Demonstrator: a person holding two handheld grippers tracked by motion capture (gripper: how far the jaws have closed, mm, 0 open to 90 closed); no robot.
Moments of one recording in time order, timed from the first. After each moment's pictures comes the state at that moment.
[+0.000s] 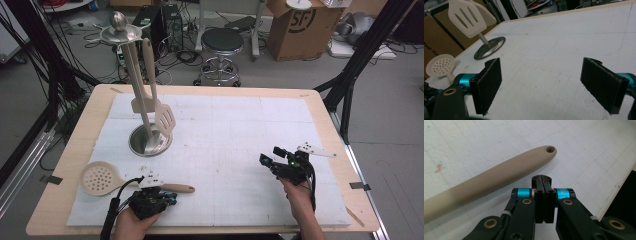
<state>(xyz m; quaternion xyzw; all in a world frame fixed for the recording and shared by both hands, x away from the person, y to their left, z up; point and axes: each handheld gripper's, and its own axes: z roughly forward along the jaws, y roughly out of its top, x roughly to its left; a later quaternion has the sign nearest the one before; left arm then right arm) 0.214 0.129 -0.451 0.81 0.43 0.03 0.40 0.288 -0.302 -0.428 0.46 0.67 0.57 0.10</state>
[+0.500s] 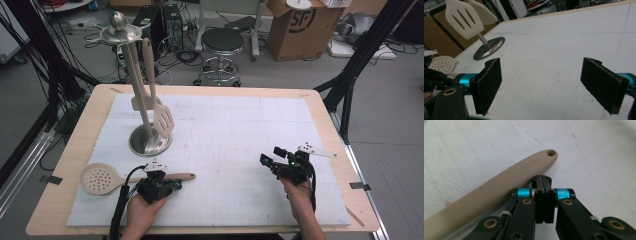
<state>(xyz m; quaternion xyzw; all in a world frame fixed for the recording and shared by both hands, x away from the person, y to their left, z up) 0.261 0.129 -0.462 0.76 0.48 0.04 0.43 0.288 -0.304 -0.428 0.47 0.67 0.57 0.10</state>
